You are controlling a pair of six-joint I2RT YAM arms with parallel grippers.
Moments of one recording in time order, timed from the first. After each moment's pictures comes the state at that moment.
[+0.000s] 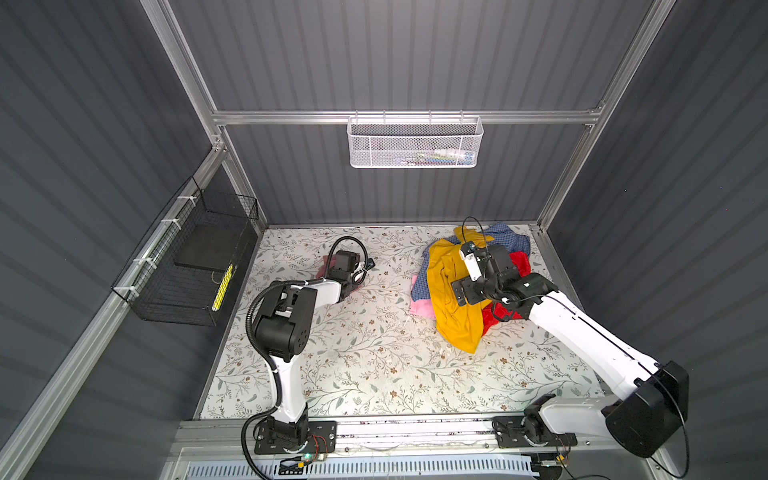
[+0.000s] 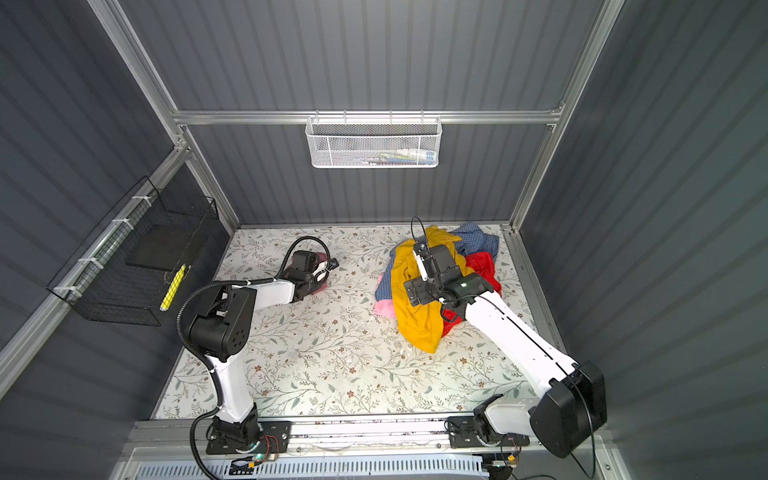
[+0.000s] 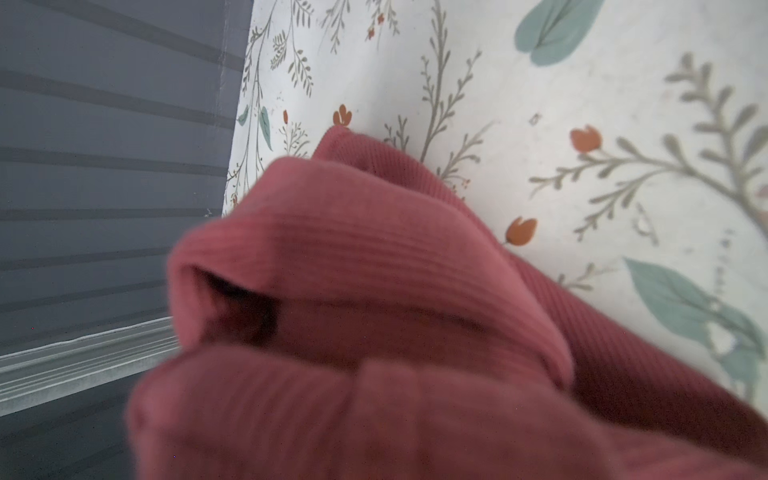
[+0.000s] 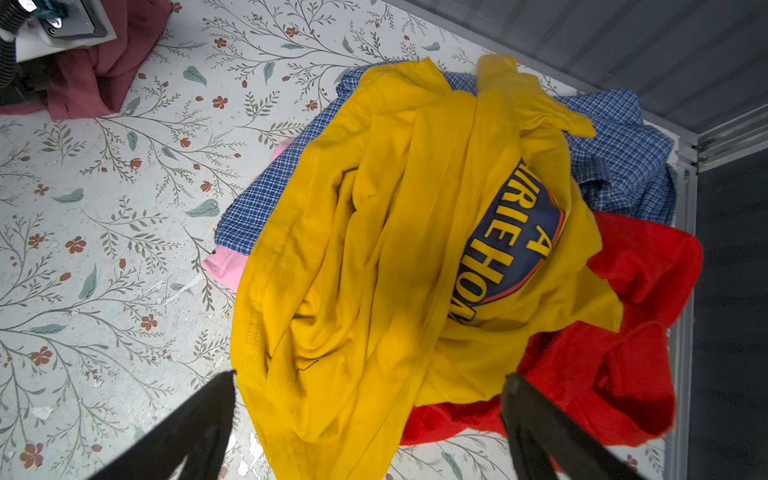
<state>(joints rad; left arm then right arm) -0.32 1.97 1.12 0.09 -0.33 0.92 0.50 1.30 1.14 -0.68 0.19 0.01</state>
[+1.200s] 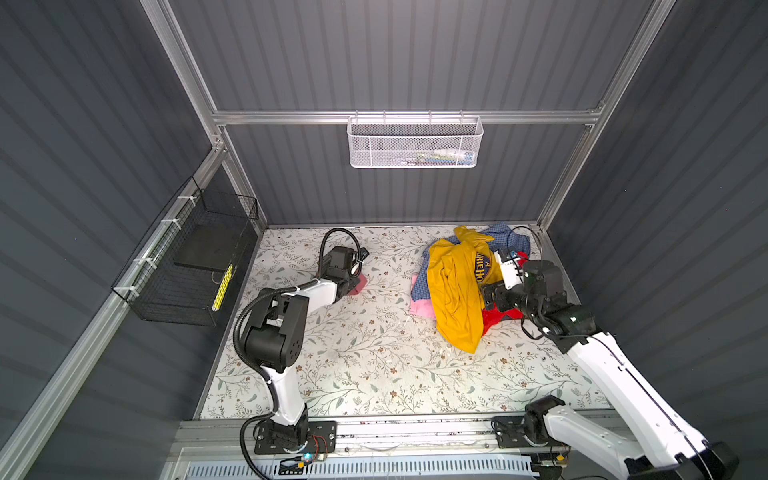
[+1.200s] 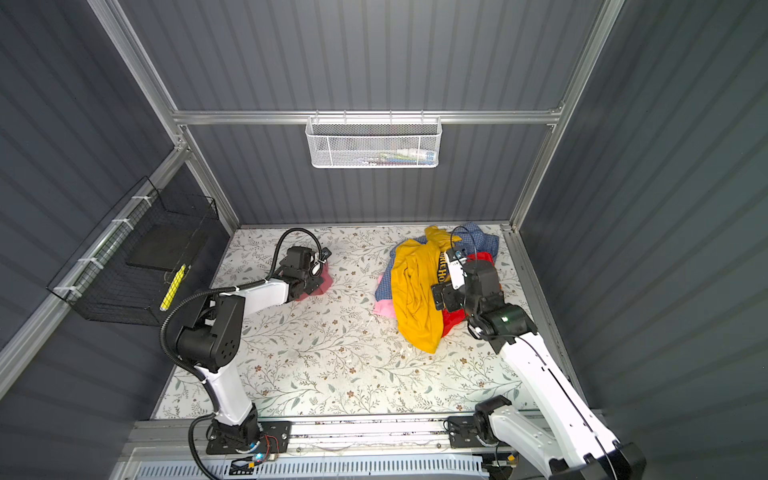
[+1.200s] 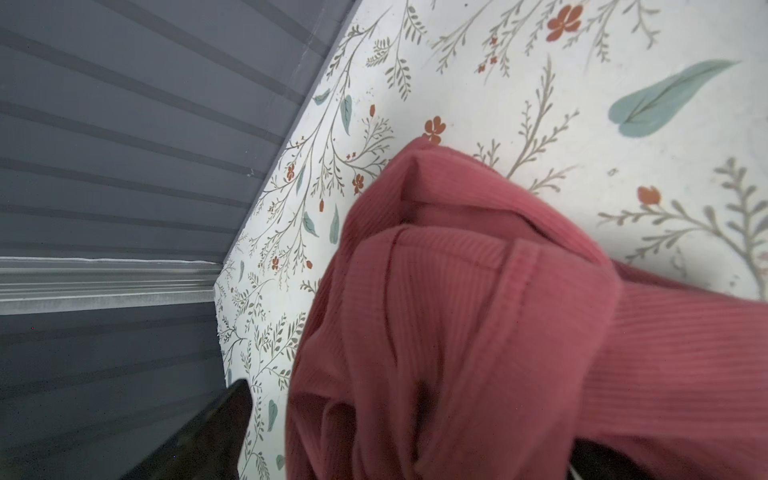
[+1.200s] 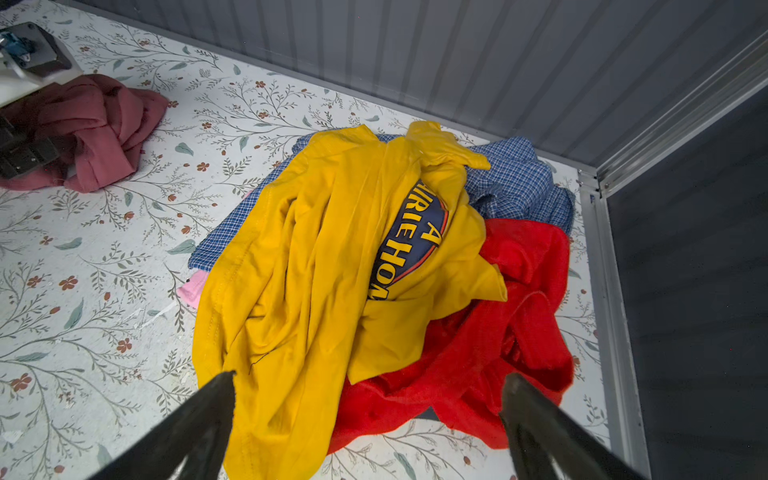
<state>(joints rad) -0.32 1.85 1.10 0.05 -0.38 0.70 0.32 0.92 0.90 -0.55 0.09 -0.11</state>
